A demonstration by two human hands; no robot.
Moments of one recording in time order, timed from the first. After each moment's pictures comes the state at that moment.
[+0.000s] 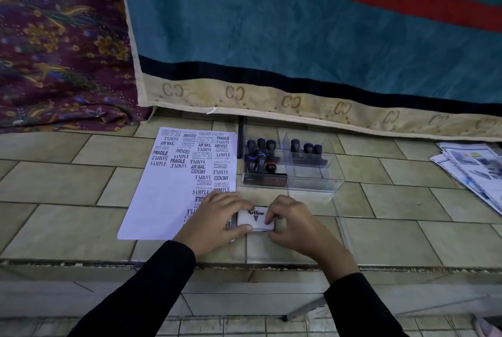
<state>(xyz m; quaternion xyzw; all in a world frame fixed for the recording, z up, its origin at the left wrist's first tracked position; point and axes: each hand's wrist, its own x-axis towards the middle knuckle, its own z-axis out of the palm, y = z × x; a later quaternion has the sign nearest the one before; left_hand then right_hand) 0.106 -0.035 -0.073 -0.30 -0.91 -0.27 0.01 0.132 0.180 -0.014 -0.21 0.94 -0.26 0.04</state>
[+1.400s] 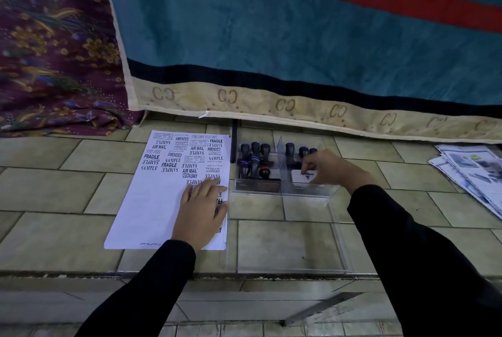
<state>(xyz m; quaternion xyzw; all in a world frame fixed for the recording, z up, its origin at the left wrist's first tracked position) 0.084 -0.027 -0.082 -0.12 -0.96 -0.24 0.09 -0.003 0.282 0.010 -0.14 0.98 -0.08 0.11</state>
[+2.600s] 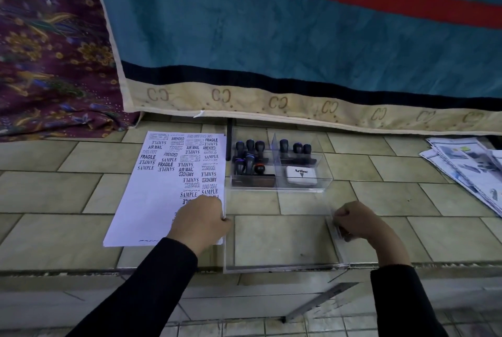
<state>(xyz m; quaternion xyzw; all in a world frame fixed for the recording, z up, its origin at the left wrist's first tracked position) 0.117 -0.010 -0.015 -0.06 -0.98 -0.16 -0.08 0.125 0.303 -0.007 0.22 0.91 -0.30 0.19</state>
